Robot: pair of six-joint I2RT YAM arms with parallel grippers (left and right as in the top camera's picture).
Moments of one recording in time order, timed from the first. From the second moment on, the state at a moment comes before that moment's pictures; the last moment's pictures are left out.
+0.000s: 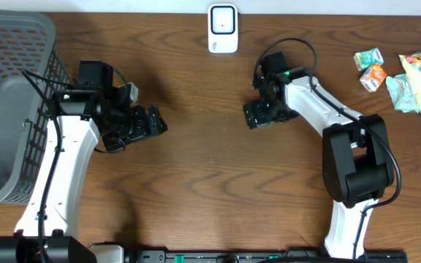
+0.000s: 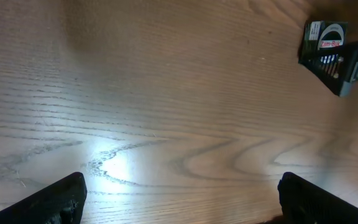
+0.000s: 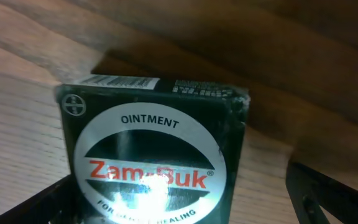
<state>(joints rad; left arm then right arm) -0.02 1.48 1.26 -1.16 0.39 -0.25 0.31 2.09 1.46 -0.81 -0.07 0.04</state>
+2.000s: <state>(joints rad) -0.02 1.48 1.26 -1.16 0.39 -0.25 0.29 2.09 1.45 -1.08 -0.49 0.00</state>
